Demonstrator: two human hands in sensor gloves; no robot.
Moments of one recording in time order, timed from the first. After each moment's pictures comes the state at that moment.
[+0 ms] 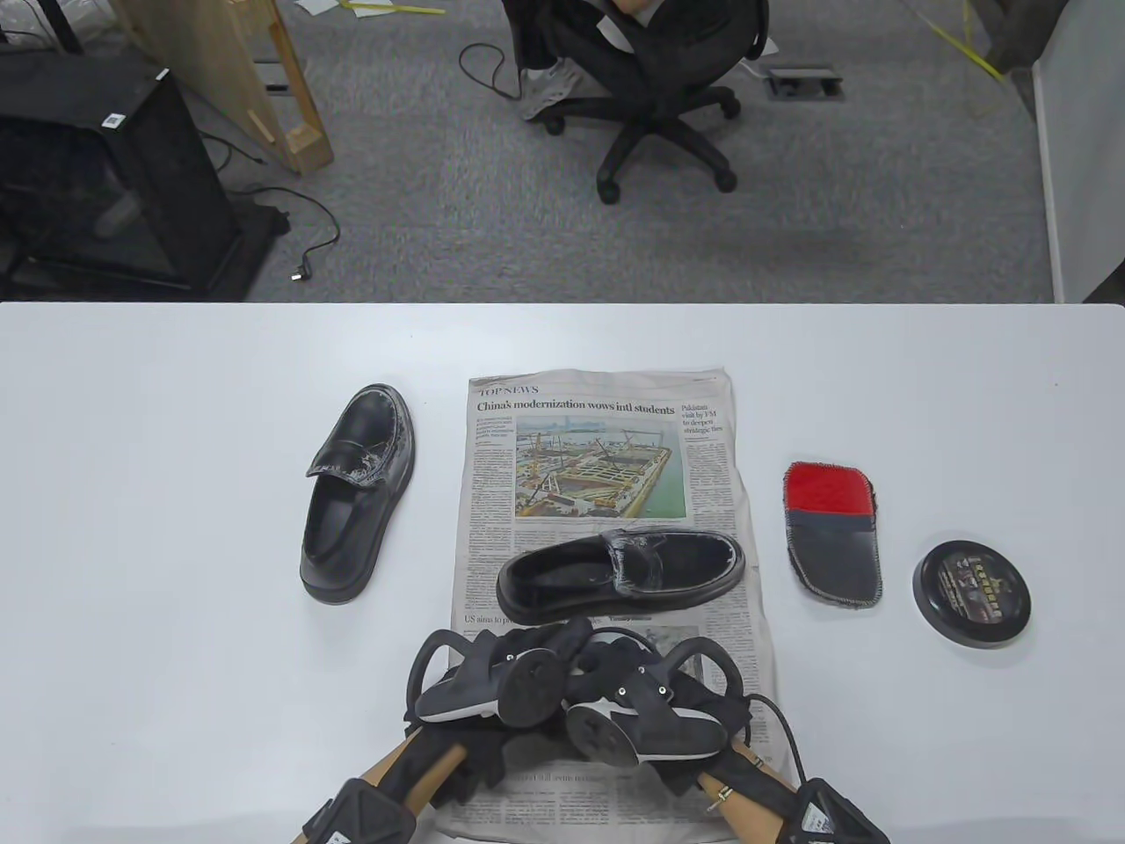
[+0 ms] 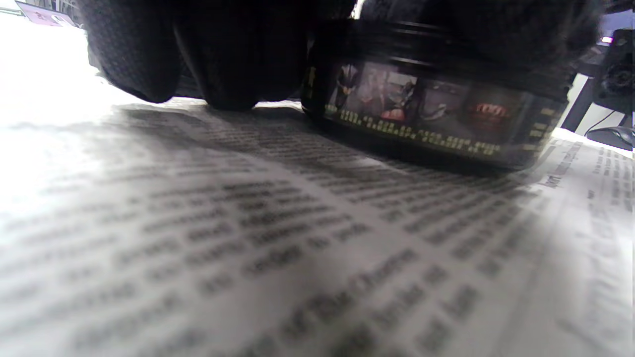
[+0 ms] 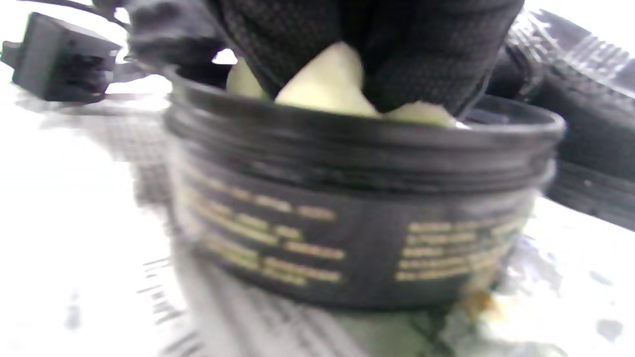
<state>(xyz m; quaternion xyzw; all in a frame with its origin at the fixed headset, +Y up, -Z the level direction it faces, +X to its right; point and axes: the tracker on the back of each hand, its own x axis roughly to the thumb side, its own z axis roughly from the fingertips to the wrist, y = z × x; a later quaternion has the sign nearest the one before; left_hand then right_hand) -0.083 -0.759 -0.211 -0.13 -0.31 0.05 0.94 0.049 -0.733 -0.179 -0.37 0.00 -0.93 0.10</state>
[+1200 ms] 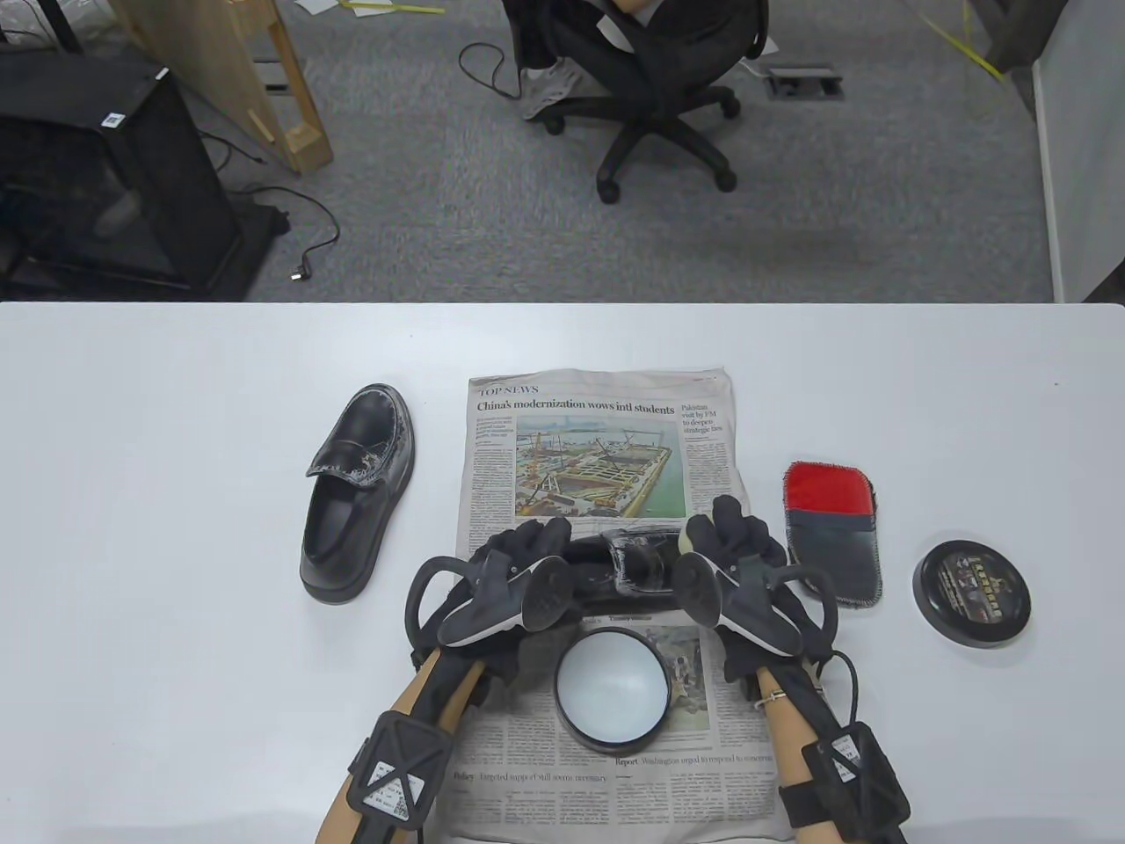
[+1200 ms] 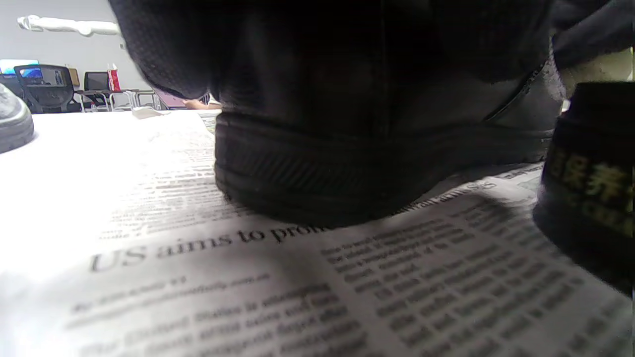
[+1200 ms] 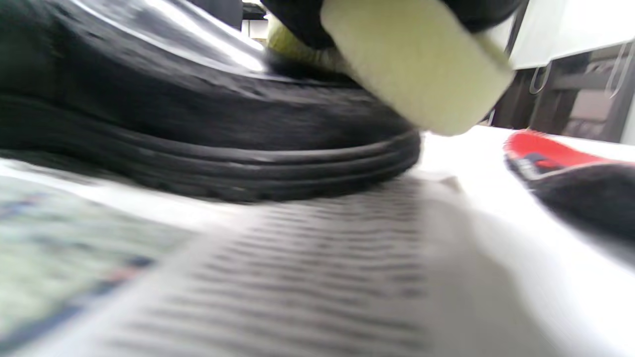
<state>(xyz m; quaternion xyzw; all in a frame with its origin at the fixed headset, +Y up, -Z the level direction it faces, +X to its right) -0.084 -0.738 -0.282 -0.06 -0.18 -0.01 0.98 0.160 -0.738 -0.283 -0.06 0.03 -0.99 0.08</state>
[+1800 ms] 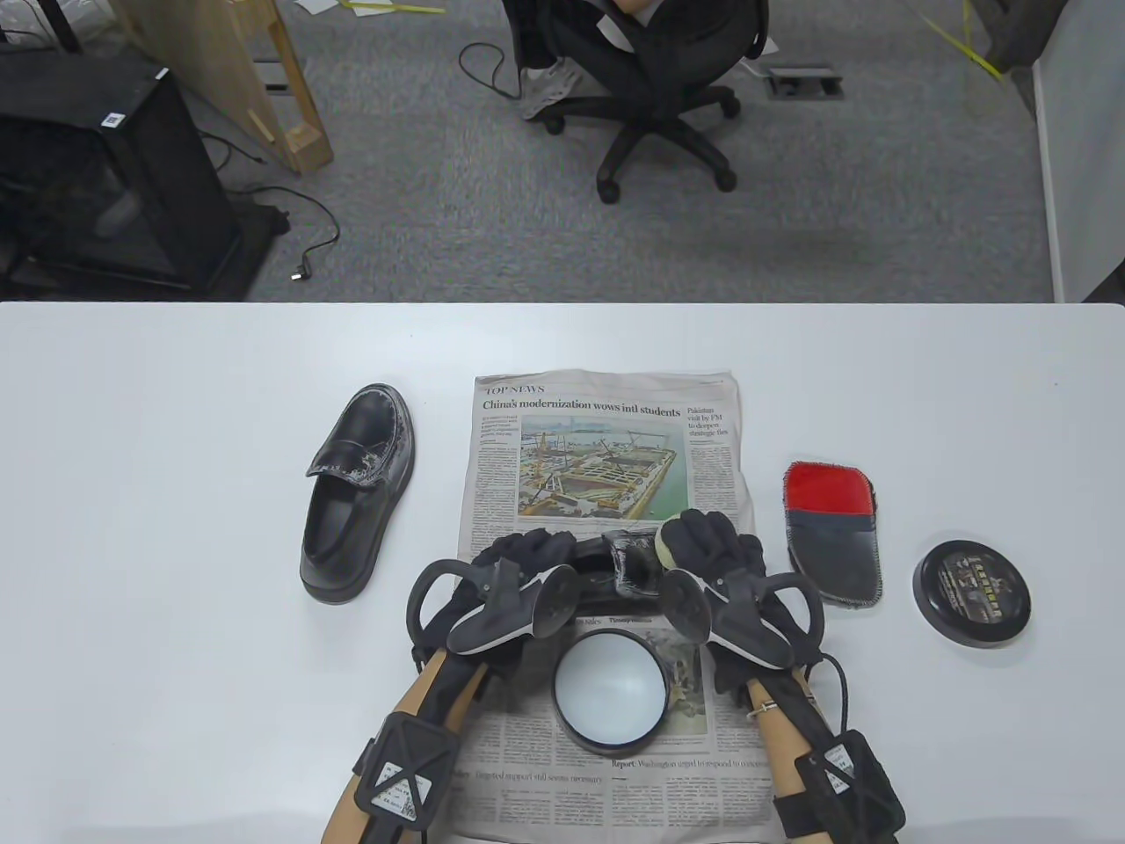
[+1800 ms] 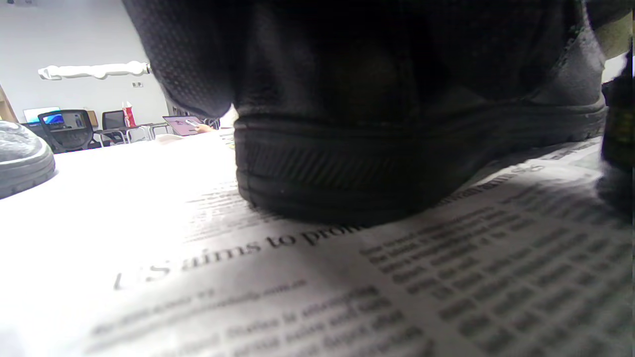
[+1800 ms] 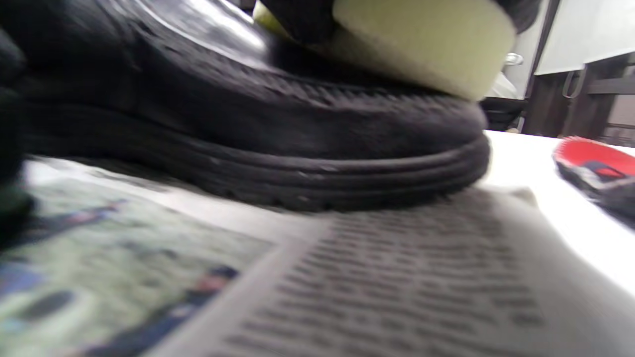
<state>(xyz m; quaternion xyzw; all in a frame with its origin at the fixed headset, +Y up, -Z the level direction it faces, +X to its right) -0.077 -0.740 -0.280 -0.01 -0.17 -0.06 0.98 0.141 -0.739 -0.276 -0.09 0.03 -0.99 0.06</state>
